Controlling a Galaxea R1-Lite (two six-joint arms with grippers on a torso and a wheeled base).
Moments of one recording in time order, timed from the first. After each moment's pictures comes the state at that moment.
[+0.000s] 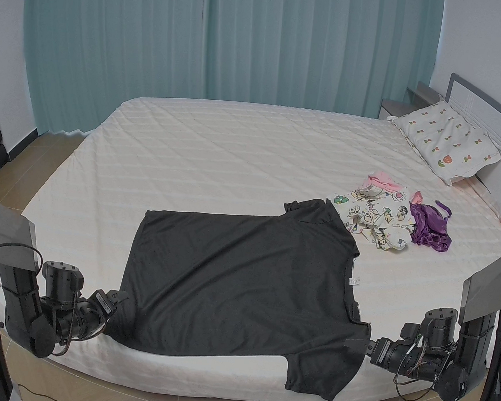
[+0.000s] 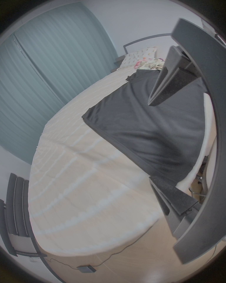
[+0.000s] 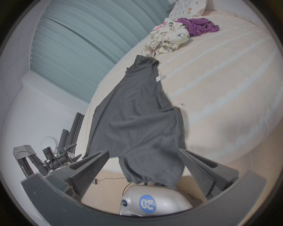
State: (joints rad) left arm -0.06 2.21 -0.25 -1.27 -0.05 -0.87; right arm 0.22 2.30 -0.09 -1.55 0.30 0.63
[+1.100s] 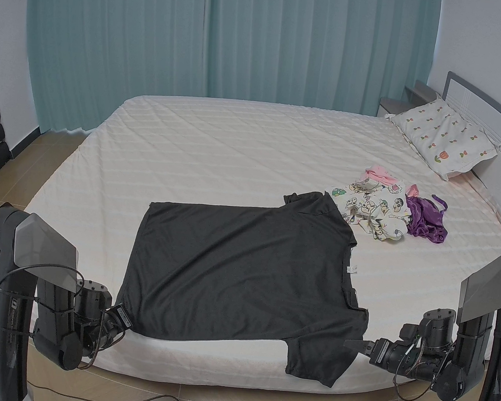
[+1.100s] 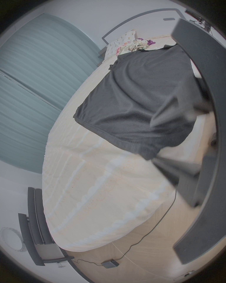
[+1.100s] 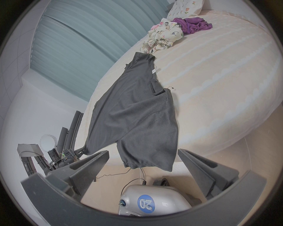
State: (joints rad) left arm -0.17 2.45 -0.31 -1.46 0.16 -0.72; right arm 0.22 2.32 -0.10 -1.55 0.29 0.62
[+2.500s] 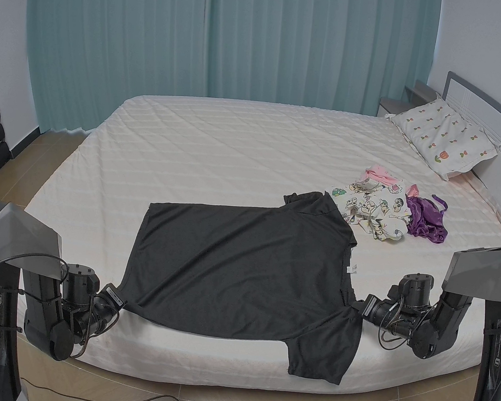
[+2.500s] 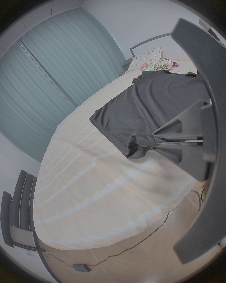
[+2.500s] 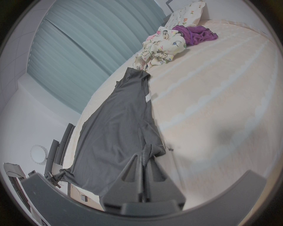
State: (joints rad) left arm -0.12 2.36 -0.32 -1.46 0.08 -0.93; right arm 0.16 2.43 -0.64 -1.23 0.20 0.61
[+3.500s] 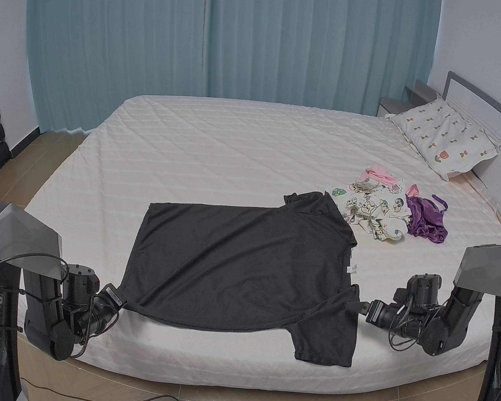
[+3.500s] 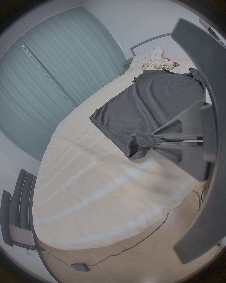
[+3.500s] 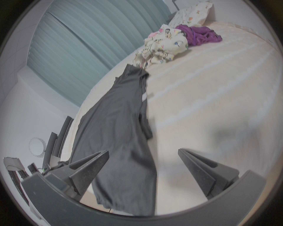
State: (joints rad) left arm -0.11 2.36 -0.32 -1.47 0.08 -0.93; right arm 0.11 2.39 -0.62 -1.11 0.27 0.51
